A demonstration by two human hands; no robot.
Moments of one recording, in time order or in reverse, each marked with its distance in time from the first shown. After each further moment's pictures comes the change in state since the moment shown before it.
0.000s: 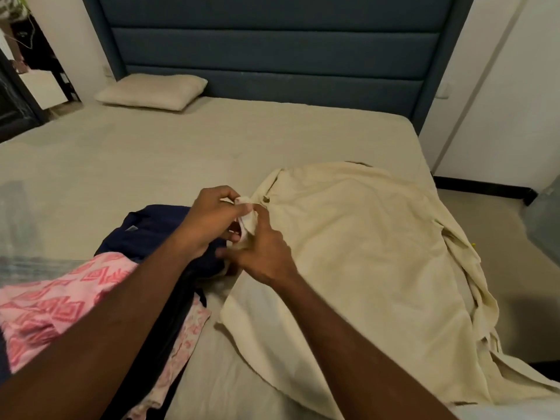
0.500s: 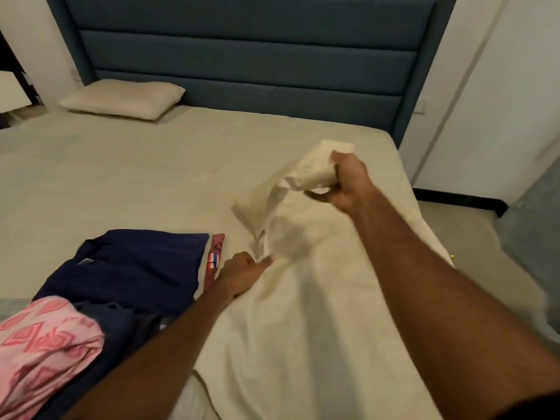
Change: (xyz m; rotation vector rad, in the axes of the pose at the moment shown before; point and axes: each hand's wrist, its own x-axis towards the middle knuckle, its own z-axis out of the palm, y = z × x) left_hand 0.066 -0.080 0.098 0.517 -0.191 -0.352; right_hand 0.121 -0.011 -0.199 0.982 0.356 0.340
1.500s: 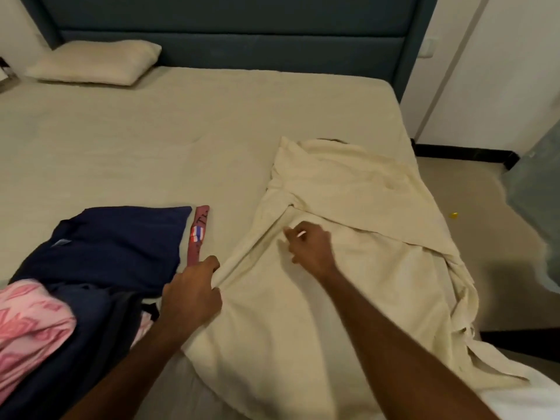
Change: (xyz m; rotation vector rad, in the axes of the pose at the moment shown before) left_hand -0.056 -0.066 0.019 0.480 0.312 0.202; right_hand -0.012 0.180 -0.105 -0.921 0.002 -0.106
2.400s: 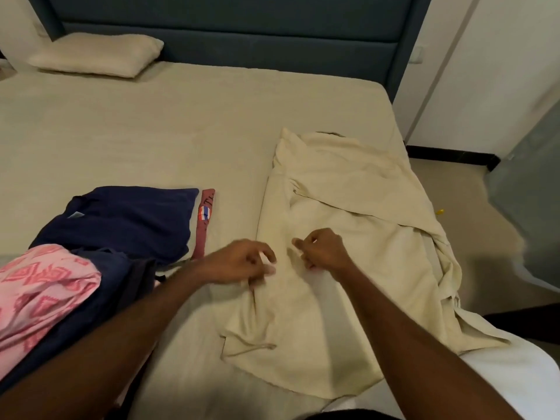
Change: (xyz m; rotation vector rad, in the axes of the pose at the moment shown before) left_hand 0.006 0.027 -0.012 -0.507 -0.595 0.470; right_hand -0.047 0.020 -0.015 -0.121 -0.063 0.114
